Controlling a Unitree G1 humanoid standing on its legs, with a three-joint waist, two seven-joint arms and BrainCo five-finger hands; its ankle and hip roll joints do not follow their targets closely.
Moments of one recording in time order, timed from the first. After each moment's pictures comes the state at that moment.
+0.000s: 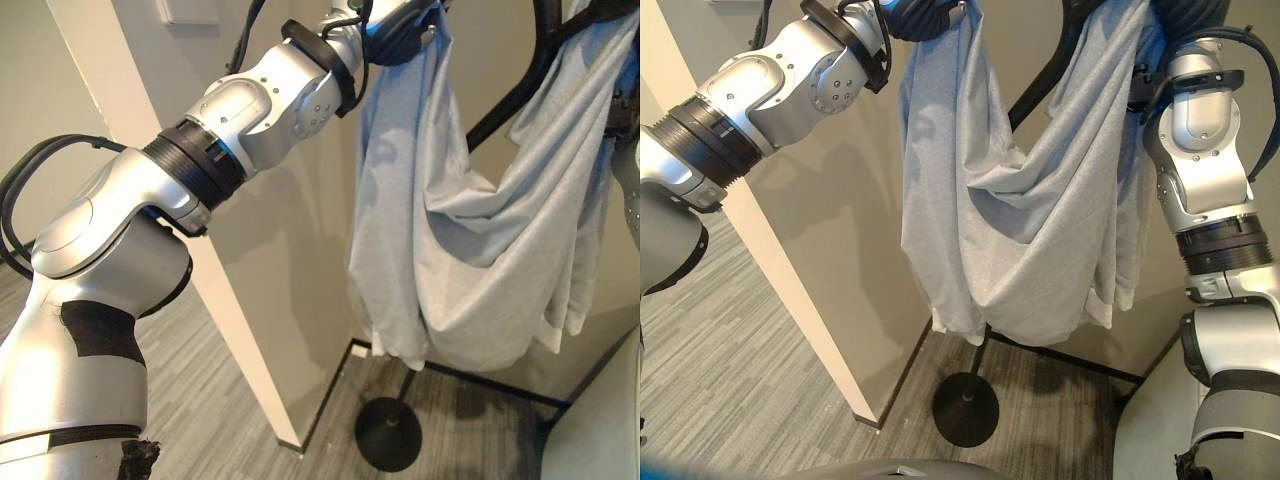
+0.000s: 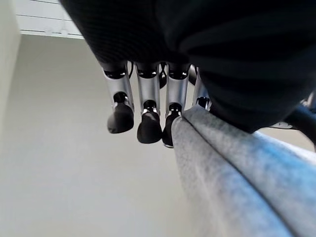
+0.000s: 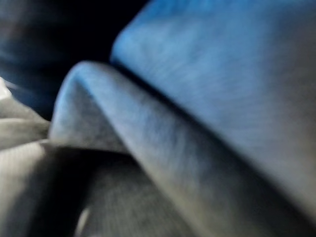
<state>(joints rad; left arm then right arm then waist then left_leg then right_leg) -1.65 0.65 -1.09 0.59 0.35 -0.12 0.35 -1.04 -0.92 0.32 0.34 0.42 -0.31 -0.28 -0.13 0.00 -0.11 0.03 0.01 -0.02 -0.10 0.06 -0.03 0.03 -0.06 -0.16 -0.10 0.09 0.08</state>
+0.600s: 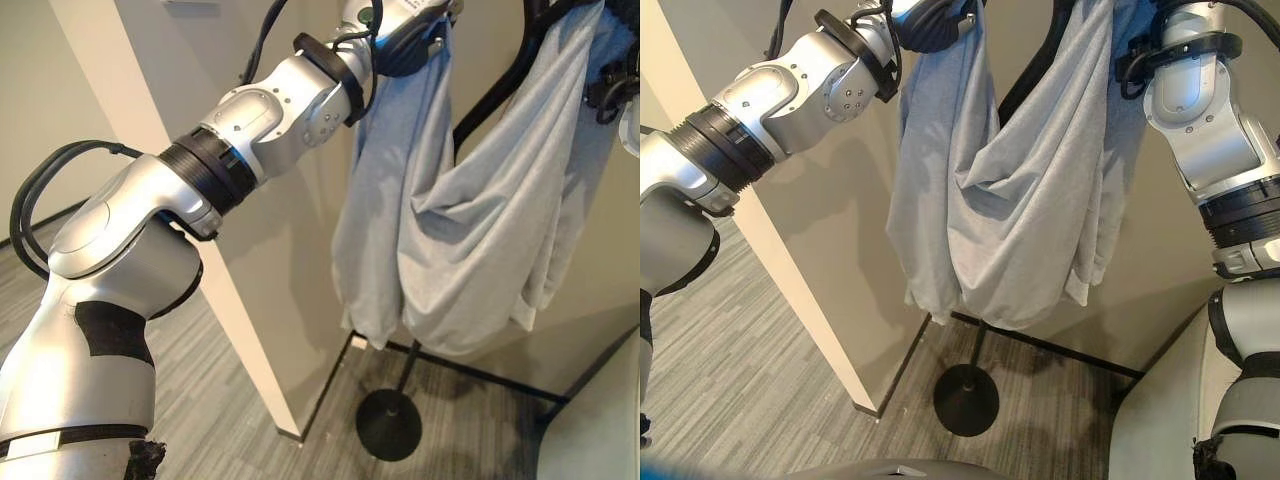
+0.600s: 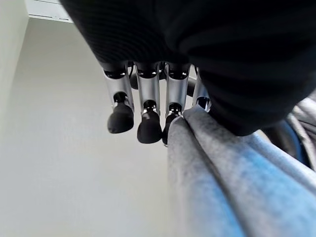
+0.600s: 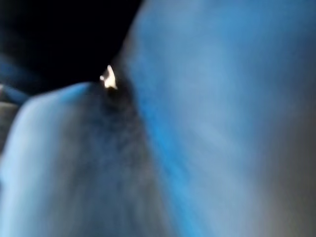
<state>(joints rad) -1.64 0.62 -1.09 0.60 0.35 -0.12 0.35 -1.23 -1.04 0.53 0.37 0.01 -0.20 -0.49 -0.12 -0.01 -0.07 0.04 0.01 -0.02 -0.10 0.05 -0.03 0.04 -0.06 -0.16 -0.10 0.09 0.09</state>
